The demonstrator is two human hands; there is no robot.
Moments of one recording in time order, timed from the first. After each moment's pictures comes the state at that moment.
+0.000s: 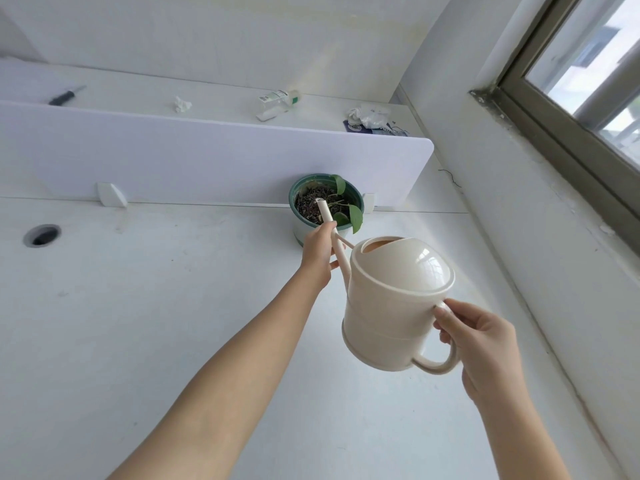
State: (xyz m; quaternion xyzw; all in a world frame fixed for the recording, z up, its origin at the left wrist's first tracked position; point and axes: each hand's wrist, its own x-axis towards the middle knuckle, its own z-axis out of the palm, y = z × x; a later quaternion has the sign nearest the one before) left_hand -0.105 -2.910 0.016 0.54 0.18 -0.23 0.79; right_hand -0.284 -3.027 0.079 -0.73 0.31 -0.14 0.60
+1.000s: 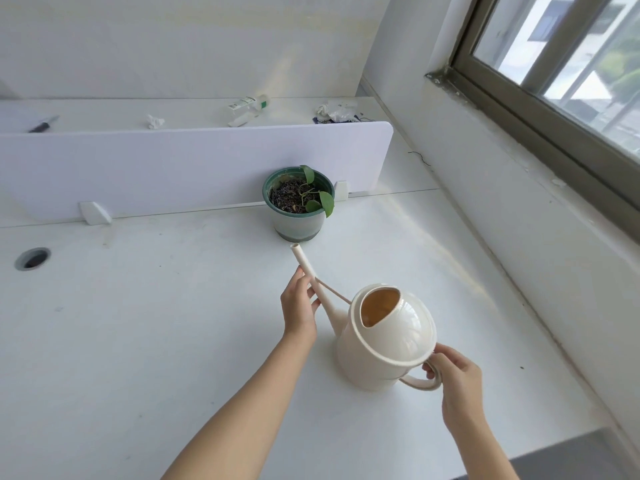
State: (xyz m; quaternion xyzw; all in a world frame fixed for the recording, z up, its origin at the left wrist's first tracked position) left_hand -0.218 -2.898 -0.017 0.52 0.19 -0.16 0.82; right_hand -0.370 -3.047 -0.020 -0.63 0.42 -0.16 0.63
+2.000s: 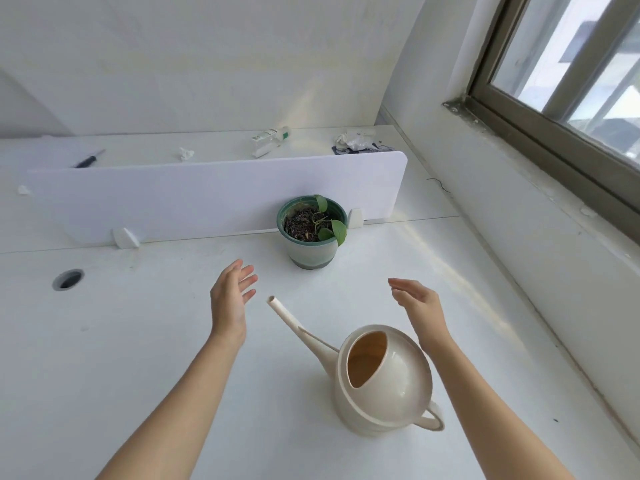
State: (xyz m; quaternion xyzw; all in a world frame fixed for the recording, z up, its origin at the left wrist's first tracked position) left_hand -0.158 -2.813 0.011 0.62 0.16 0.02 0.77; right_hand -0.239 -3.063 0.014 -0.74 0.22 -0.08 0.63
